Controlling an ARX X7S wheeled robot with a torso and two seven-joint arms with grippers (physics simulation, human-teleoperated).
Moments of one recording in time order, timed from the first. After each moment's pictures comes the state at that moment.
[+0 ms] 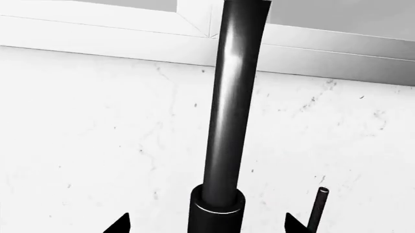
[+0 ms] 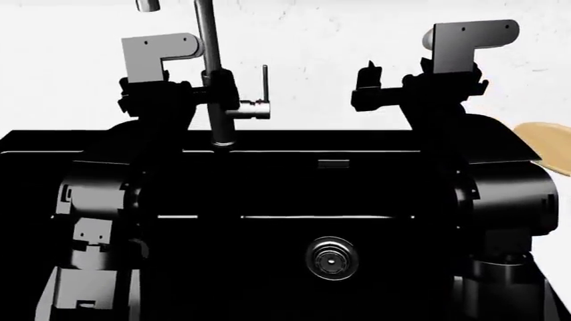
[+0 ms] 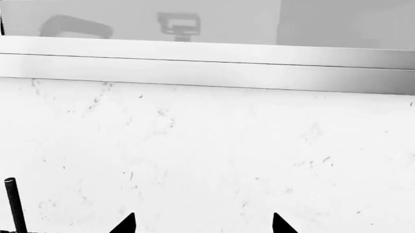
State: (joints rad) left arm -1.02 -0.11 0.10 -0.24 -0.34 -0.71 -0.14; right arm 1.01 0.16 -0.06 0.03 0.18 0.91 -0.01
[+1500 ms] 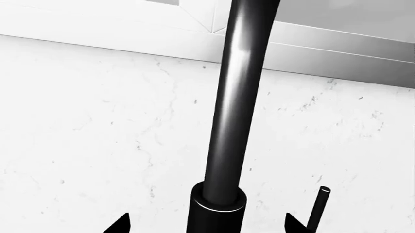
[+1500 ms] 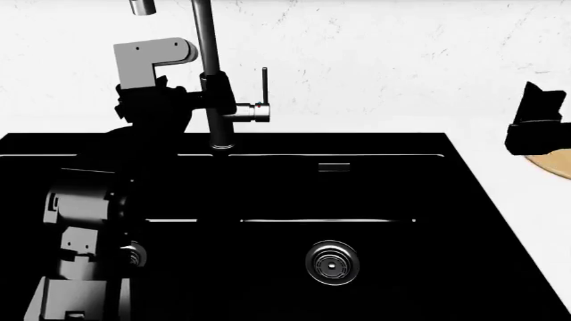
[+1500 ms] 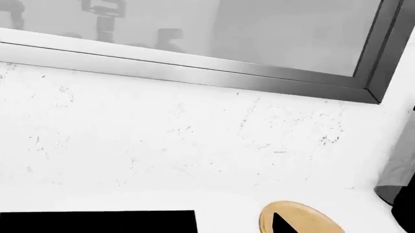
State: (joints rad) left arm -0.99 -0.15 0.11 -0.17 -0.42 -0.74 -0.16; right arm 0.97 0.84 0.27 -0.49 1.55 1.50 0.89
